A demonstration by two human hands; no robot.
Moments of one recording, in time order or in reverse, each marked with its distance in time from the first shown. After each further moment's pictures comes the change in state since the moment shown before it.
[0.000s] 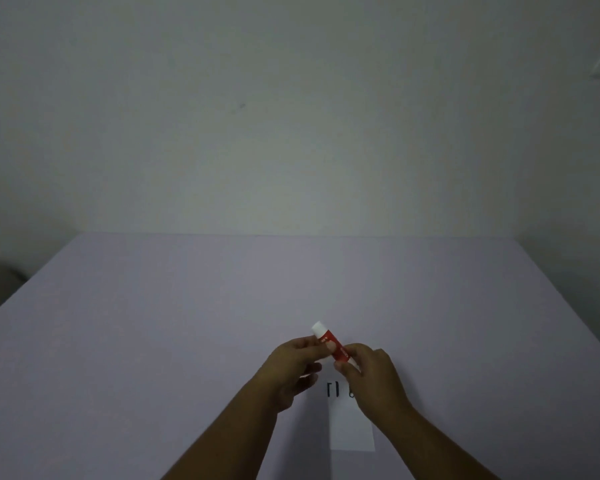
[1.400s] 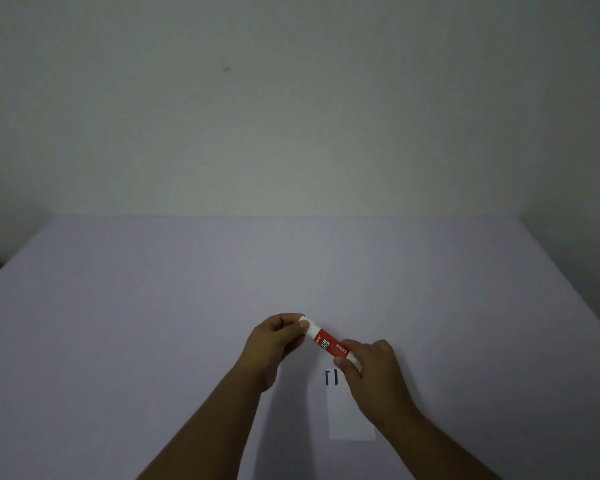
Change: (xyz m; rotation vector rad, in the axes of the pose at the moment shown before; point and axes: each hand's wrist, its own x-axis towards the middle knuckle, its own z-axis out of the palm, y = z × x) left_hand 0.042 -0.011 -0.028 -0.134 0.063 0.224; right_hand 0.001 0.019 0.018 -0.228 0.062 -0.014
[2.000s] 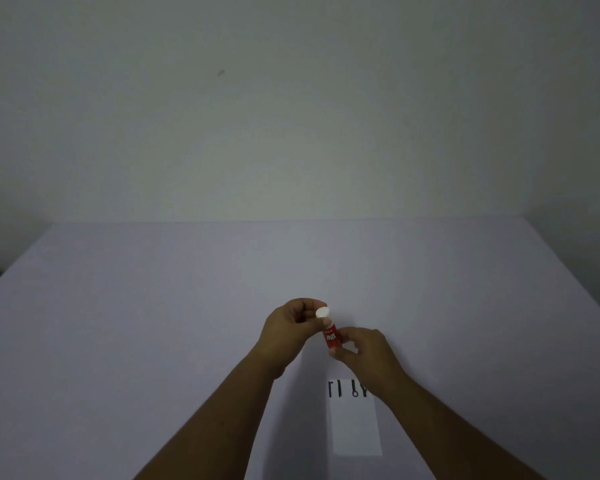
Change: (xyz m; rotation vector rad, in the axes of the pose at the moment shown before) left_hand 0.017 0.025 0.022 0.276 -0.123 0.174; right_hand 0.054 0.002 0.000 0.276 -0.200 -0.033
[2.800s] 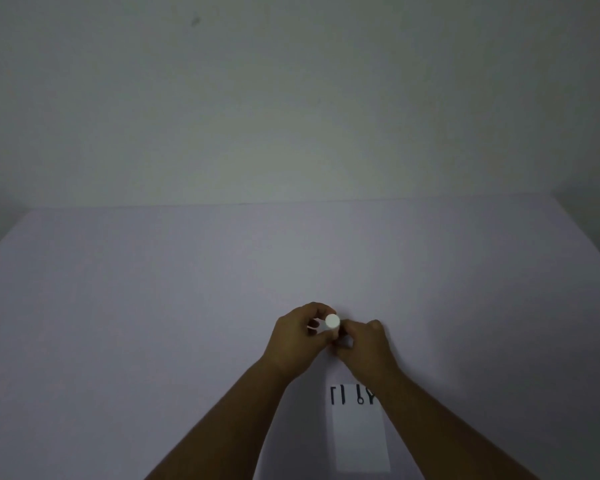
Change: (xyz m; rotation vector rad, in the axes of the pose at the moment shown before) left_hand 0.037 -0.039 0.008 0.519 0.006 0.153; right_hand 0.050 0.037 0.027 -0.166 0.022 0.021
